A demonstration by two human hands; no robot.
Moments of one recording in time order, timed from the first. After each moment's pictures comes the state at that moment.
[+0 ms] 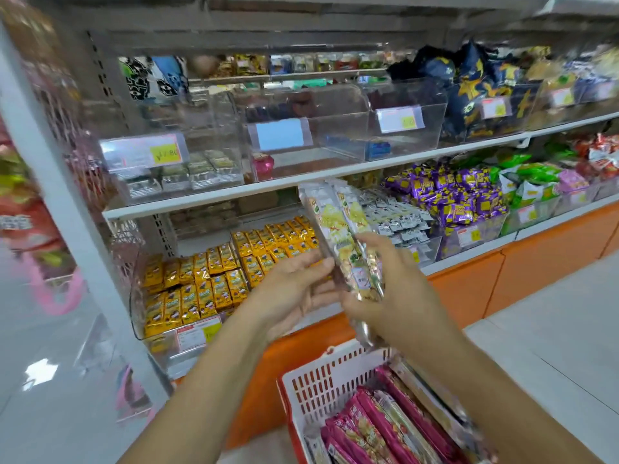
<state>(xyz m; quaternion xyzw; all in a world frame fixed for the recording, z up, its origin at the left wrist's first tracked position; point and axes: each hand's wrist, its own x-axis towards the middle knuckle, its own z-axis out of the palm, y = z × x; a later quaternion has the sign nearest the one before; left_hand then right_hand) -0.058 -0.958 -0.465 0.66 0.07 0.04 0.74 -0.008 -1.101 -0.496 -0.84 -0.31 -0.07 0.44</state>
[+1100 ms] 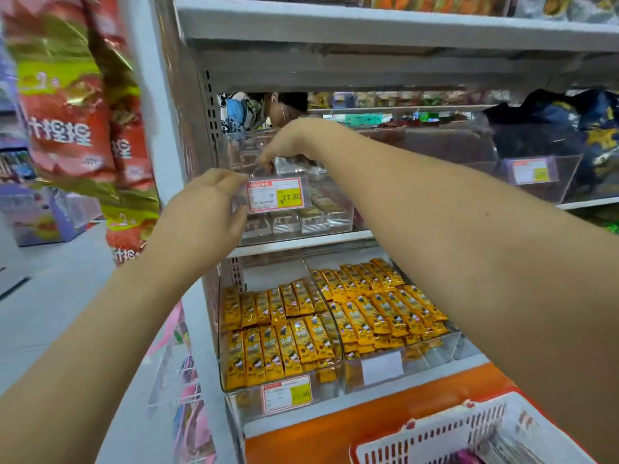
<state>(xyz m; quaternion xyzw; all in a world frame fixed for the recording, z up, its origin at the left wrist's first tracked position) -0.093 -0.717 -0.369 0.91 0.14 0.39 -0.04 0.066 -0.772 -0.273 -0.89 -0.43 0.04 0.14</state>
